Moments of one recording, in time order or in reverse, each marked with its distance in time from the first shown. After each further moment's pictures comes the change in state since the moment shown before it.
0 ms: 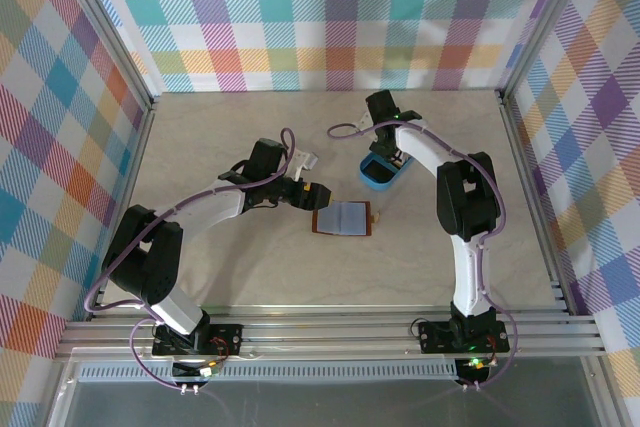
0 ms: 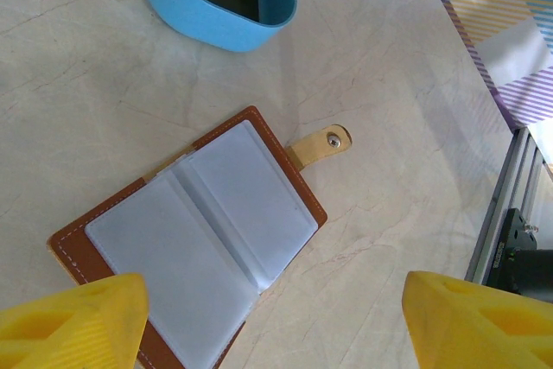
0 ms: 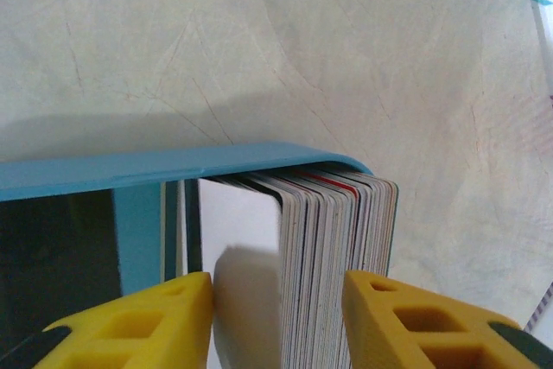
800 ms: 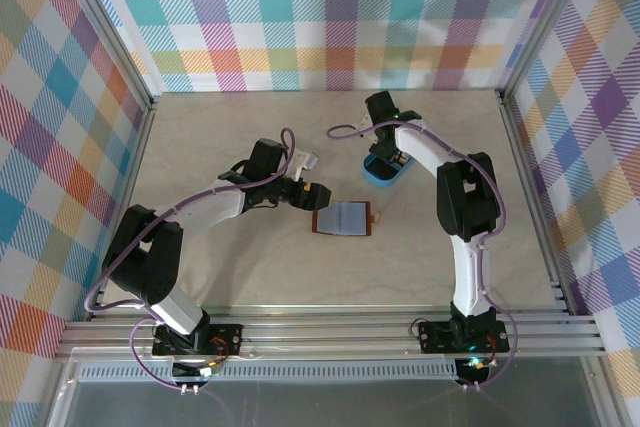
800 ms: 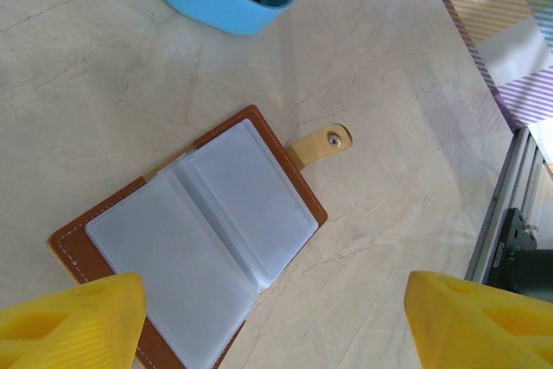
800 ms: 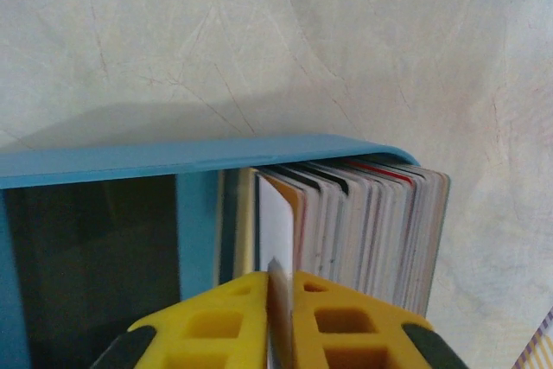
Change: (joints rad) left arm 0.000 0.001 0.001 -0.003 0.000 0.000; right arm 0.005 -0.003 0.000 -0.035 -0.011 0.013
